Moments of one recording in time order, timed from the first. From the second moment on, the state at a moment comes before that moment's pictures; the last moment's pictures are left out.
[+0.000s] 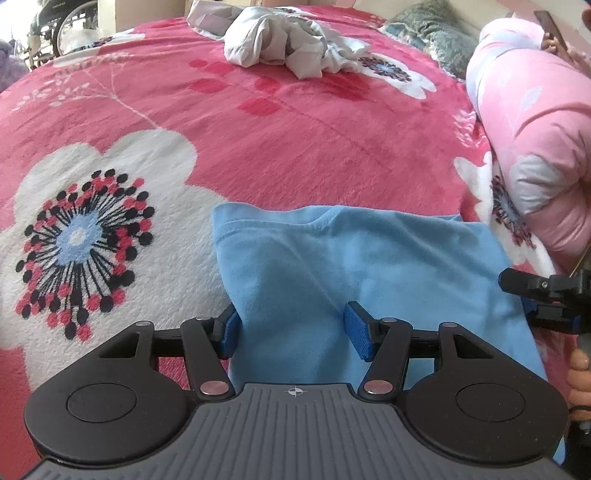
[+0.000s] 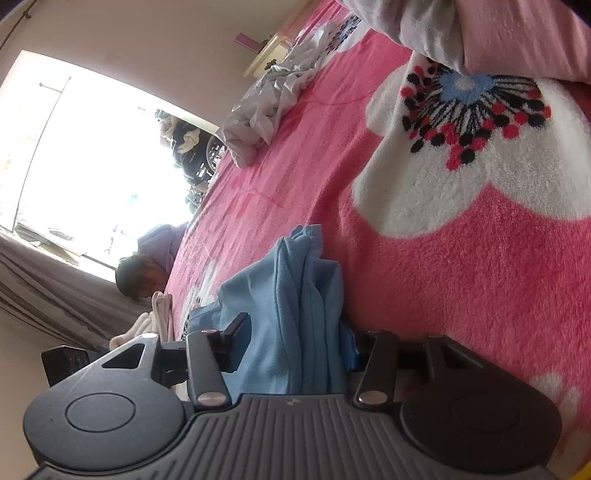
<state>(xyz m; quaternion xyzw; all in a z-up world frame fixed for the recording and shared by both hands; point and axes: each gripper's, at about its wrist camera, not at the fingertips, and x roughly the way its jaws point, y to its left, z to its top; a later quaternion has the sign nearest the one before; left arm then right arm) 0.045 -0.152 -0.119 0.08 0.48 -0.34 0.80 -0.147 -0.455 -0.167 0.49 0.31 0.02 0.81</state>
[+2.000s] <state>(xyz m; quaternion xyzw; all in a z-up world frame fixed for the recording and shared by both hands) 0.056 -0.139 -0.130 0.03 0.44 -0.39 0.81 -0.100 -0.466 -0.178 0.51 0.31 0.06 0.80</state>
